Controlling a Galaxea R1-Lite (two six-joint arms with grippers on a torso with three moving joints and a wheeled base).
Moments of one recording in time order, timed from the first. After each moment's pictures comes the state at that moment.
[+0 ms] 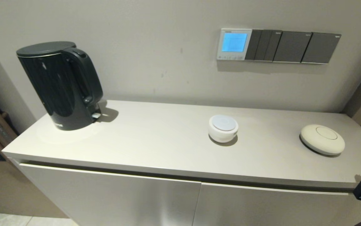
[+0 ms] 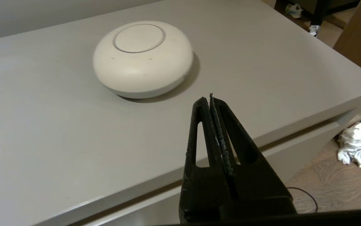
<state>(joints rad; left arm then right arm) 0.01 0.00 0.00 0.00 0.00 0.01 0.26 1.05 -0.09 -0.92 -0.66 0.09</state>
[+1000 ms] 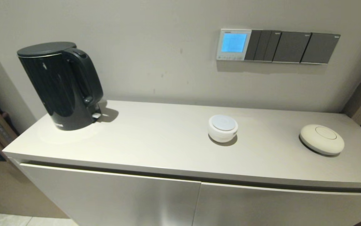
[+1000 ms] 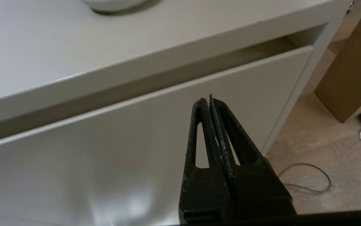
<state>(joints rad) 0.01 0.00 0.00 0.00 0.00 0.01 0.12 0.48 -0.03 -0.33 -0.41 0.15</state>
